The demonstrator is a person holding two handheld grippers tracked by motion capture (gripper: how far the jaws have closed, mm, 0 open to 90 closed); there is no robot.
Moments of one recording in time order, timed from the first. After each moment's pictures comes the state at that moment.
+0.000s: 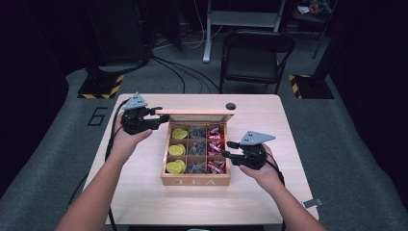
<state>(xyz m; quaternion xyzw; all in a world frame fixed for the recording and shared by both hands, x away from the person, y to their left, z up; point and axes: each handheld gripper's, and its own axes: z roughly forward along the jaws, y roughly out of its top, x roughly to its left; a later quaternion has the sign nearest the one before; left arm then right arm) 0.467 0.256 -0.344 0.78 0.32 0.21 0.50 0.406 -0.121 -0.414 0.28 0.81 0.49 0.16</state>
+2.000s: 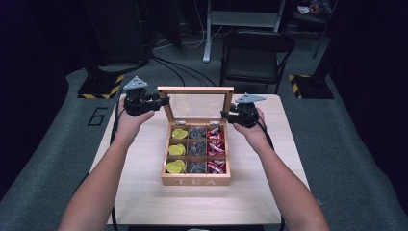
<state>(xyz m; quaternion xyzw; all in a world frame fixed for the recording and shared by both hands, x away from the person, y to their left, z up) 0.515 0.258 -0.329 0.76 0.35 0.20 0.51 0.538 -0.114 -0.400 0.35 0.78 0.48 0.21</state>
